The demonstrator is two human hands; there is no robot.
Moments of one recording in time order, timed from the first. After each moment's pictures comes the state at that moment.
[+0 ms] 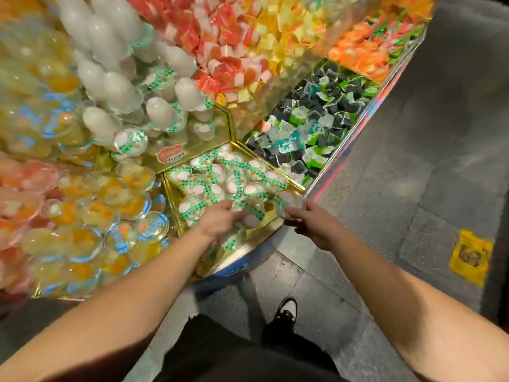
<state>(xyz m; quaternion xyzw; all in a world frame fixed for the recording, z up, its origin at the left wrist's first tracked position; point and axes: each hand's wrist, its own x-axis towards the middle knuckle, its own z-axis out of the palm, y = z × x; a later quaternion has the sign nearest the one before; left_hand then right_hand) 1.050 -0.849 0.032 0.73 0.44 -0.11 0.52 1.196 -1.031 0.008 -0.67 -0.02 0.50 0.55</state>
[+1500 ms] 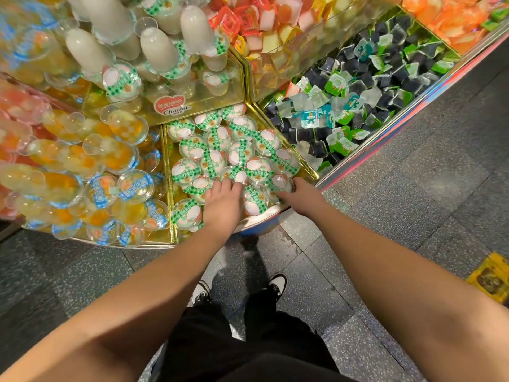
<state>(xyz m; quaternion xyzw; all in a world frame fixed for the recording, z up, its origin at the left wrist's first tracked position) 1.075 -0.884 -0.063 0.90 0.41 -0.09 0.09 1.256 -0.979 -0.066 -0.84 -0.29 0.43 0.18</state>
